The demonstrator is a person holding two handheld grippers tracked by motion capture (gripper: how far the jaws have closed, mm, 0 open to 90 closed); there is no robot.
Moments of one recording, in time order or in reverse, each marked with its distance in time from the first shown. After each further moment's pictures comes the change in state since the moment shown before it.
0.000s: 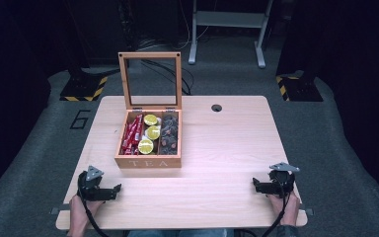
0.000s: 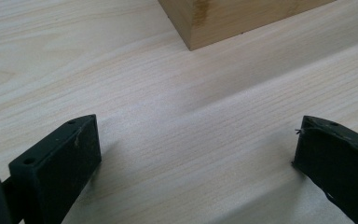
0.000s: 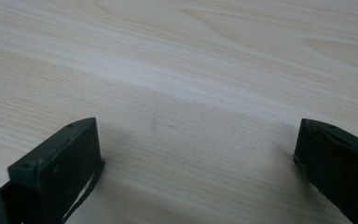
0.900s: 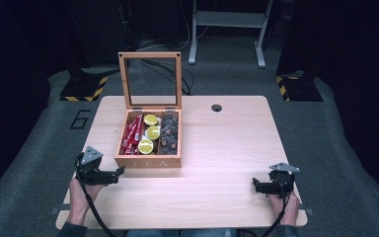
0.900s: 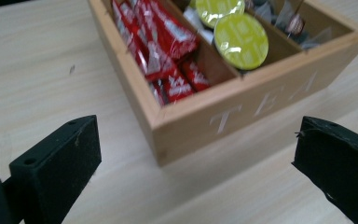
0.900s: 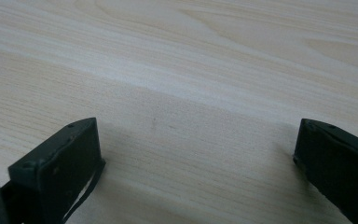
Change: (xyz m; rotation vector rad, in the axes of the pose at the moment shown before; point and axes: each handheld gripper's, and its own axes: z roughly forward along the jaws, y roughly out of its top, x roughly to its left) left arm -0.018 0.082 -0.042 -0.147 -0.049 0.020; right arm 0.001 0.000 0.000 -0.001 -0.002 0.010
